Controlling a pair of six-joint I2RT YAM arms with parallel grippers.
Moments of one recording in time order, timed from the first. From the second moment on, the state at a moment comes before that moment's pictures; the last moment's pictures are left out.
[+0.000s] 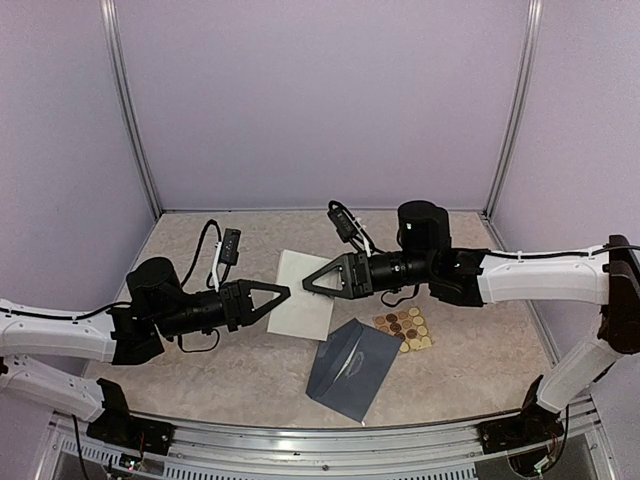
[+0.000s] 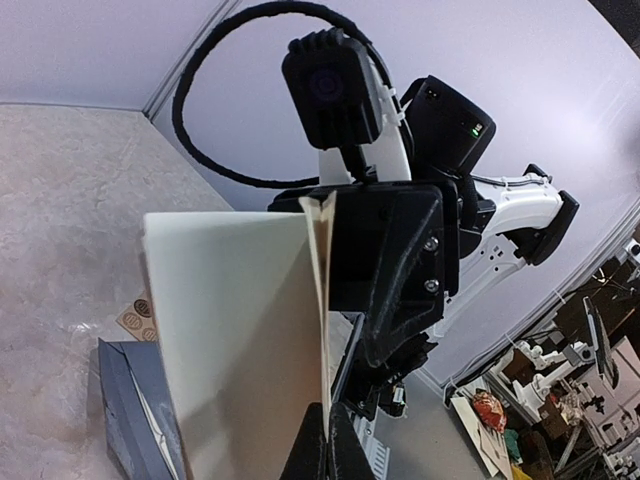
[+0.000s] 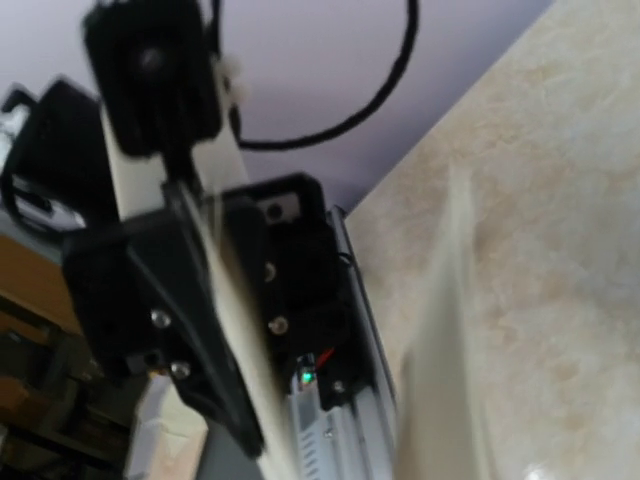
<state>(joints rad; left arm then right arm) -0.95 1.12 0.48 0.66 0.29 -0.71 0.91 1.53 1.01 0.32 -0.70 0.70</state>
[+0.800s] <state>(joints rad) -0.94 1.14 0.48 0.59 0.28 -0.71 0.91 1.52 0.97 0.43 -0.80 0.72</state>
